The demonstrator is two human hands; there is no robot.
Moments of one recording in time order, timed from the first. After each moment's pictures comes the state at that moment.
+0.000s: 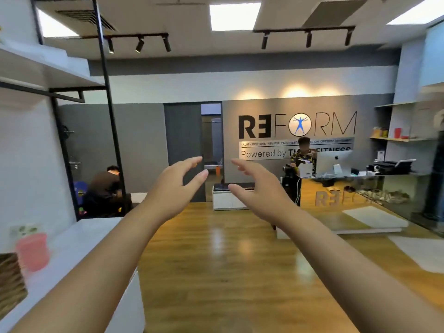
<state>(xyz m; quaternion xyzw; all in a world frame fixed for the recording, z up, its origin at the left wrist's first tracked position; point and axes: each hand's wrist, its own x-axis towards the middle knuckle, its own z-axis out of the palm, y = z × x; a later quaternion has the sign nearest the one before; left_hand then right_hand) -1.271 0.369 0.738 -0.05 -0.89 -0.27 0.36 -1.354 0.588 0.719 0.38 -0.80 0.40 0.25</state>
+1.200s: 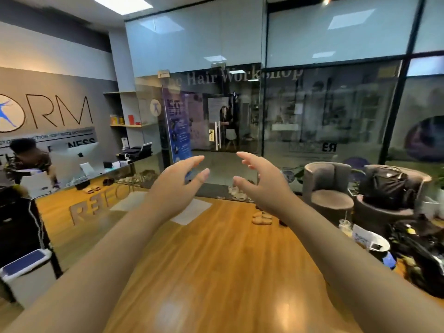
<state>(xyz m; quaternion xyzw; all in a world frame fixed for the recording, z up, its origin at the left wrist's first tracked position) -1.784 0.886 0.688 -0.54 -0.74 -0.37 0.13 -1.617 1.053 0.666 -0.18 -0.86 0.21 0.42</state>
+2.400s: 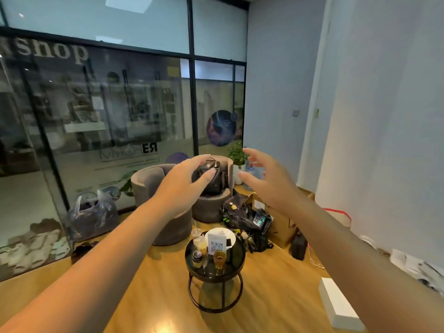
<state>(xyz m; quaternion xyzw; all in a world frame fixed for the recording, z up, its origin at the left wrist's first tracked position) -1.705 1.670 0.645 -0.82 -0.37 -0.42 -0.11 -1.471 1.611 0.645 -0.57 -0.67 0.03 0.47</state>
